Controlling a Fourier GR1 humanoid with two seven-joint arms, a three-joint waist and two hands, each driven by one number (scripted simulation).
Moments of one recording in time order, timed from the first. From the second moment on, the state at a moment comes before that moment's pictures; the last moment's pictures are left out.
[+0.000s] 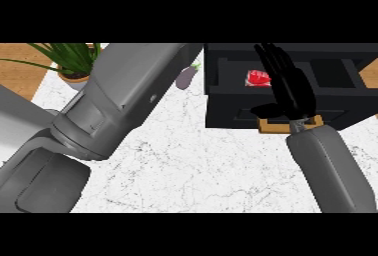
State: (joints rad) left arm -1.63 0.05 -0.28 -0.31 0.59 0.60 0.03; right arm -0.55 -0.24 0.14 -1.23 0.92 -0.23 -0.01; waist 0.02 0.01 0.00
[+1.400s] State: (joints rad) left arm -1.36 0.28 -0.32 -0.67 0.53 0.50 0.19; right arm -1.11 -0.20 -0.06 -0.38 1.06 -0.64 -0.09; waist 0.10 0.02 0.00
